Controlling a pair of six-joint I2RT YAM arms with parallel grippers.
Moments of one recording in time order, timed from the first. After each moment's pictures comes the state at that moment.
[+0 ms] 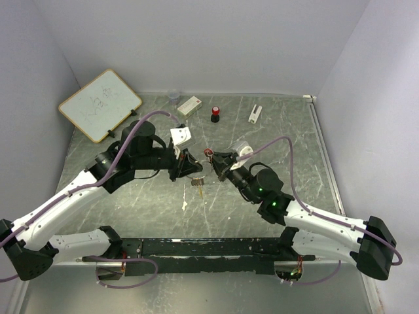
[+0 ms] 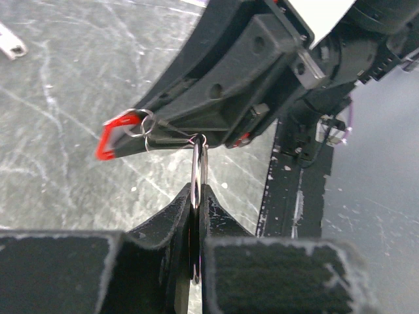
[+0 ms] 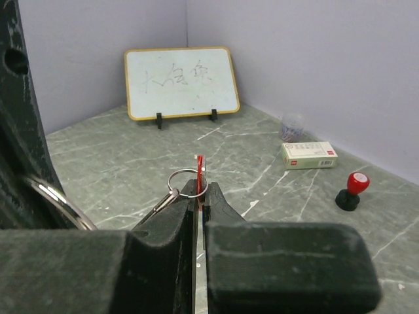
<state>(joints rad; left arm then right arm) -0.81 1.10 1.16 -0.41 0.56 0.02 0.99 0.97 0.57 0.60 0.22 -0.07</state>
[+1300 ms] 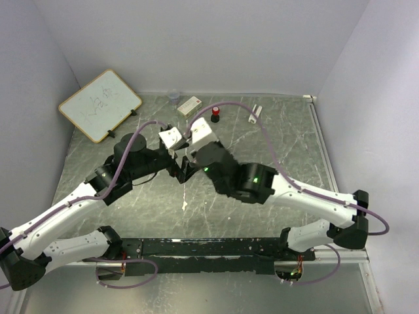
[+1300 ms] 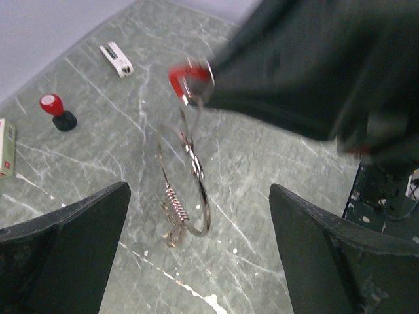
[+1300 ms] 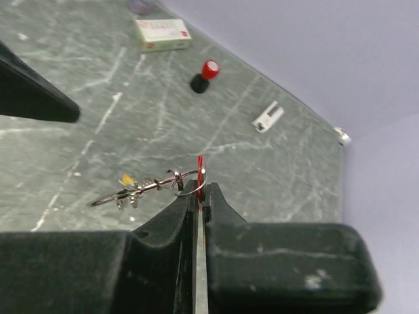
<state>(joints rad) -0.81 0.95 0.93 -0.12 0.23 0.03 1.29 1.35 1.38 -0.53 1.02 -0.04</state>
